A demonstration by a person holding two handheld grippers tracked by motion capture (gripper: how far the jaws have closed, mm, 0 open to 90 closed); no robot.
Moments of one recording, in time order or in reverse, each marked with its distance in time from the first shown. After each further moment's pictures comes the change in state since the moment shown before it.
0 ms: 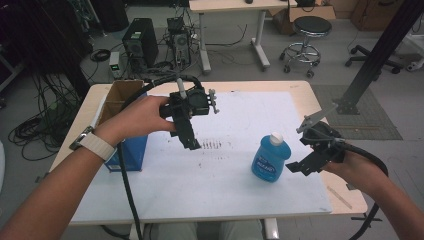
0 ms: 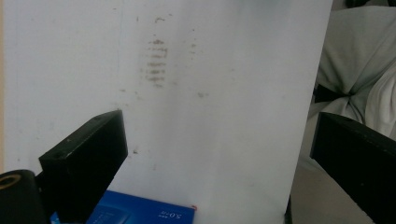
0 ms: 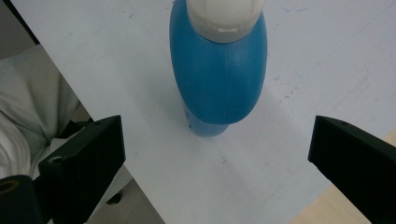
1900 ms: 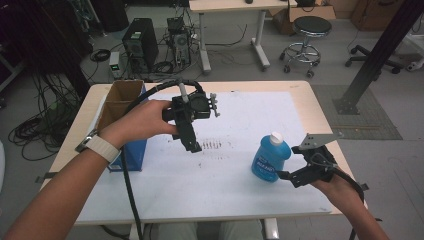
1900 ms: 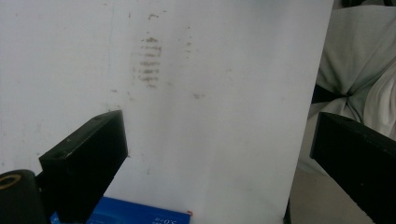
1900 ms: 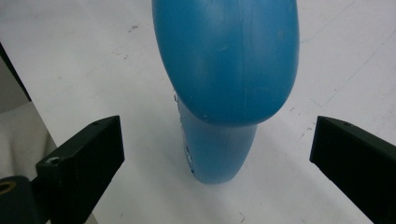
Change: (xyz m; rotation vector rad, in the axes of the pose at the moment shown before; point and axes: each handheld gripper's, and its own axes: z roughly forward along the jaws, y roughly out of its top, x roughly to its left) left arm 0.001 0.000 0.015 0.004 -0.022 -0.008; right arm 0.002 -0.049 0.055 -0.316 0.003 0.056
